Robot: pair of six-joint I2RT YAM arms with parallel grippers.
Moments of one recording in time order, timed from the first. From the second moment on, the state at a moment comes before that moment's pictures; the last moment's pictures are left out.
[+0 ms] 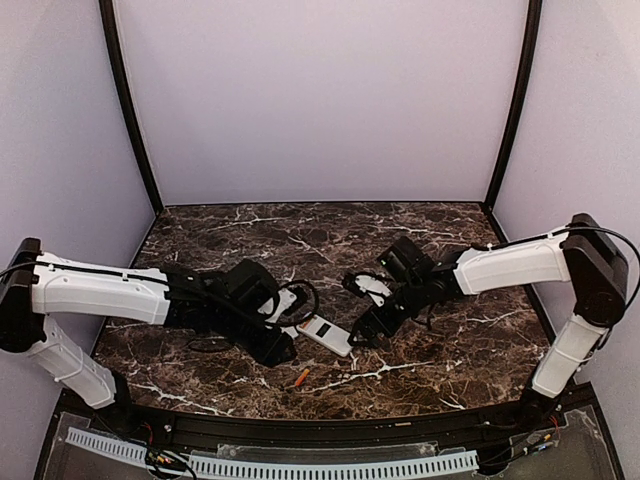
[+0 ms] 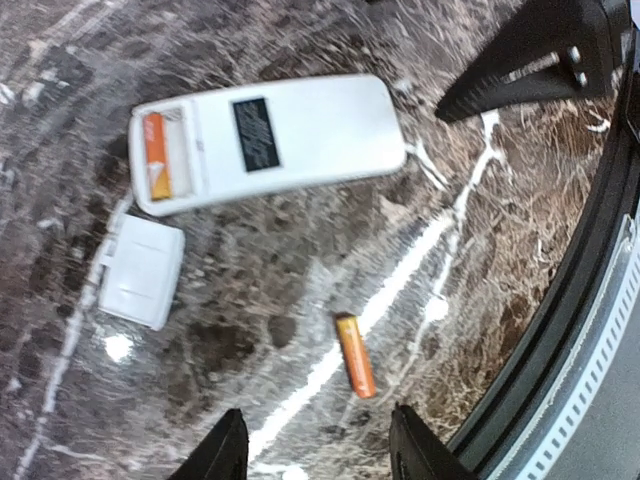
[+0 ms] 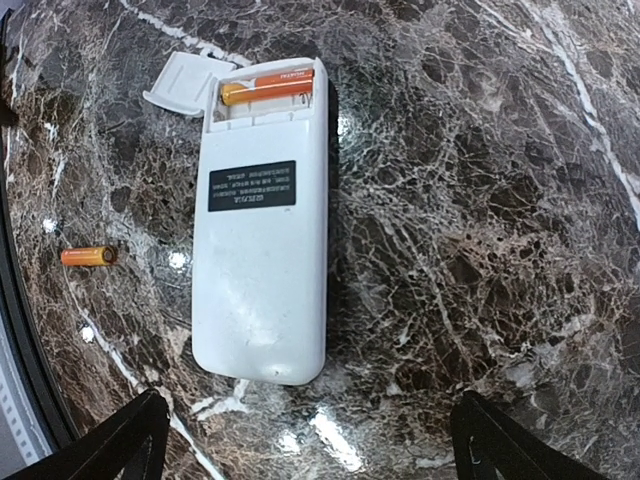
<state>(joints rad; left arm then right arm) -1.05 1.46 0.91 -0.47 0.06 -0.33 0.83 1.68 0.96 -0.32 -0.32 0.01</state>
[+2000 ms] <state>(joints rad) -0.93 1.89 1.46 -0.88 0.09 -0.28 0.66 1.47 0.74 -0.09 -0.52 0.03</state>
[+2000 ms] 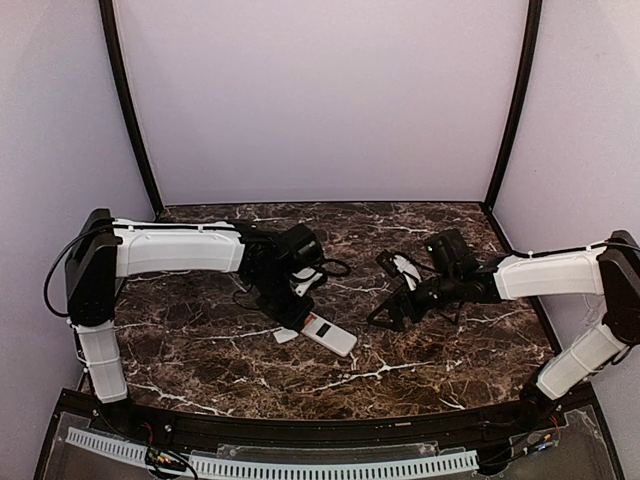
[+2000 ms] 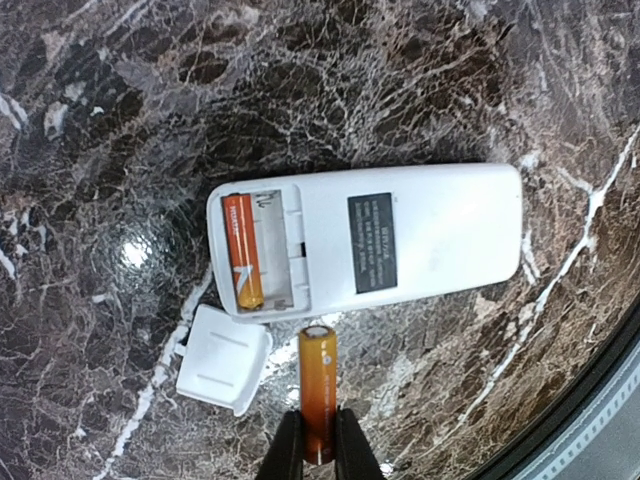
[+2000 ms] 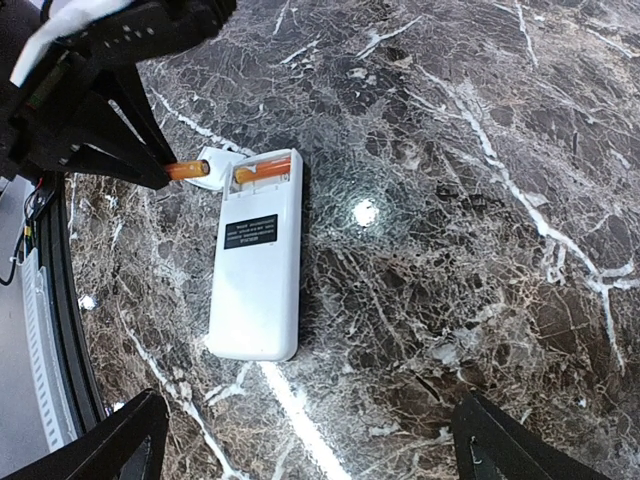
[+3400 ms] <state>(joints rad) -0.90 2.08 1.59 -0.92 0.08 -0.21 0.66 1.48 0.73 -0.08 -0.52 0.03</state>
